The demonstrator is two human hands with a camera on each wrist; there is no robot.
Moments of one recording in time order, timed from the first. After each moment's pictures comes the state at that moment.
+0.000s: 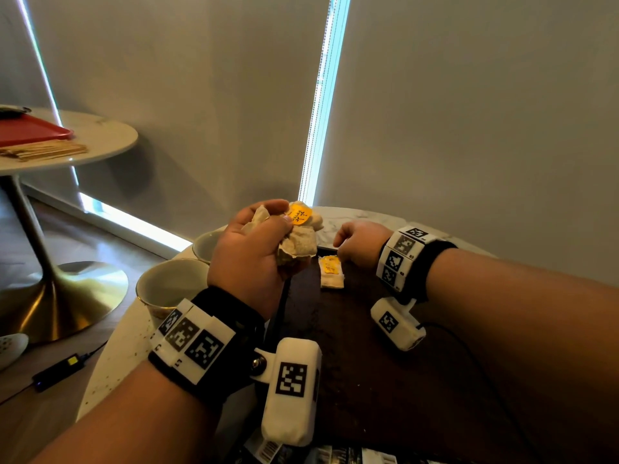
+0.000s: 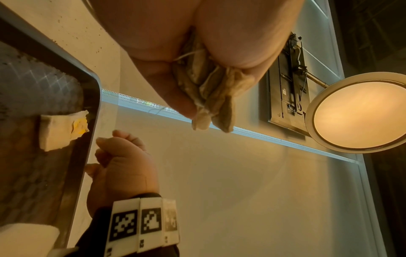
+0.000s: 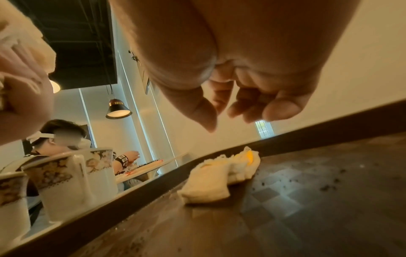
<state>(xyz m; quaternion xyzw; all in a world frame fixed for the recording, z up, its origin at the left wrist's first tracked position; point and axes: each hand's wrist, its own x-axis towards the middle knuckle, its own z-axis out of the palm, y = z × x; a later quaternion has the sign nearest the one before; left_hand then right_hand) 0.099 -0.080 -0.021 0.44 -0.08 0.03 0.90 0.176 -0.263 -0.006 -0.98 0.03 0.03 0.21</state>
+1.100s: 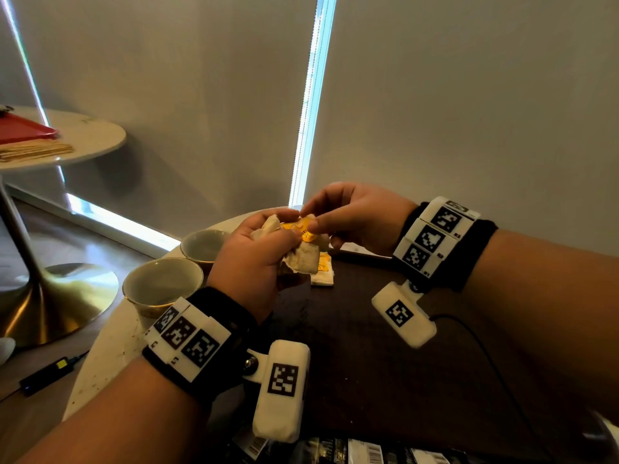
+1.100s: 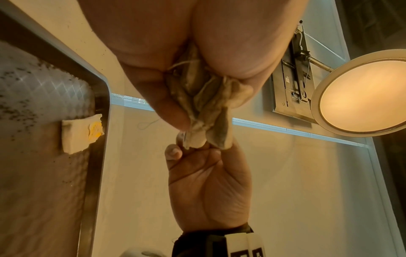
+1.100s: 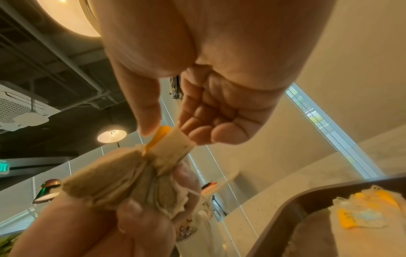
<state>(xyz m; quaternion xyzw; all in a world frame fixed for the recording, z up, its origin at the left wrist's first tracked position) 0.108 -0.086 -0.036 0.52 -0.11 -0.02 0.85 0.133 -0.261 0.048 -0.82 -0.16 0.13 0.53</state>
